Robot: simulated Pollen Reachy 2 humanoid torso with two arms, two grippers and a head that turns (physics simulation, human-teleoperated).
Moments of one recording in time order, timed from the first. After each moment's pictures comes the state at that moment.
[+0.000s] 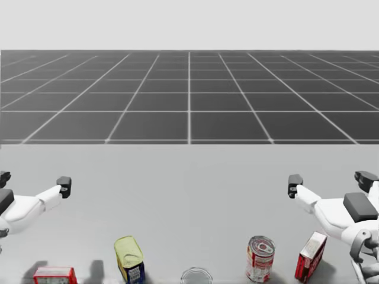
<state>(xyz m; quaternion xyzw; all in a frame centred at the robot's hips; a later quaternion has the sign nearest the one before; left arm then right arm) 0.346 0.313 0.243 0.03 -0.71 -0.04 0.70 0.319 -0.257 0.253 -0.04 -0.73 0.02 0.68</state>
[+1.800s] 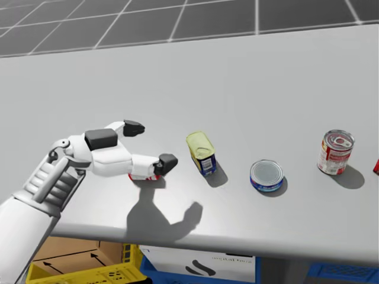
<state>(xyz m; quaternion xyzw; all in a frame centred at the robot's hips) 0.289 0.284 0.243 -0.19 -0.47 -0.32 0.80 0.318 -0.258 0.255 -0.05 -0.73 0.02 0.68</state>
